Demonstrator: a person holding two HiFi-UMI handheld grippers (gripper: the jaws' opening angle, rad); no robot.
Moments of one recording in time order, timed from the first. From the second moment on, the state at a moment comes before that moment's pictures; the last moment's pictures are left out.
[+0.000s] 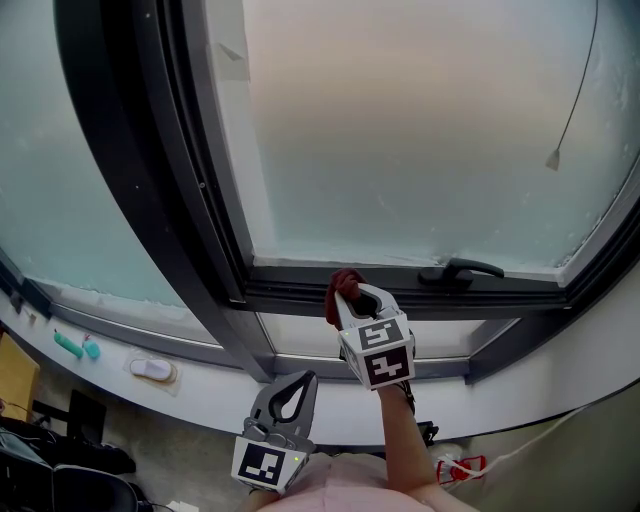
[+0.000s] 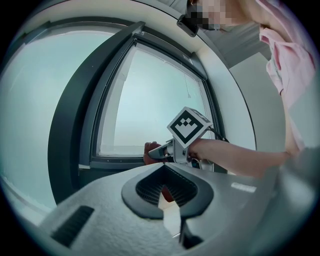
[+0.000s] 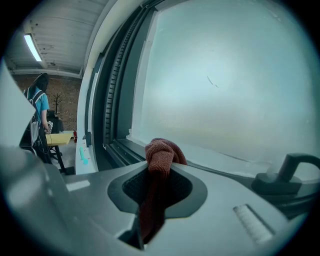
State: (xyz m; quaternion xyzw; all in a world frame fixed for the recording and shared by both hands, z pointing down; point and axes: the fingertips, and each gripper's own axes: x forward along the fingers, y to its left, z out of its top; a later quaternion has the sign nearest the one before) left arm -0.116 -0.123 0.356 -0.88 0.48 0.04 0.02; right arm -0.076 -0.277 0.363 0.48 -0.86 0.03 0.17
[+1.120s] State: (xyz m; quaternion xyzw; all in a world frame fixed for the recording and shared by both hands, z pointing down) left arm -0.084 -0.118 0.373 -0.89 0.46 -0.01 0.01; right arm -0.026 -0.275 0.365 0.50 -0.85 0.04 0.16
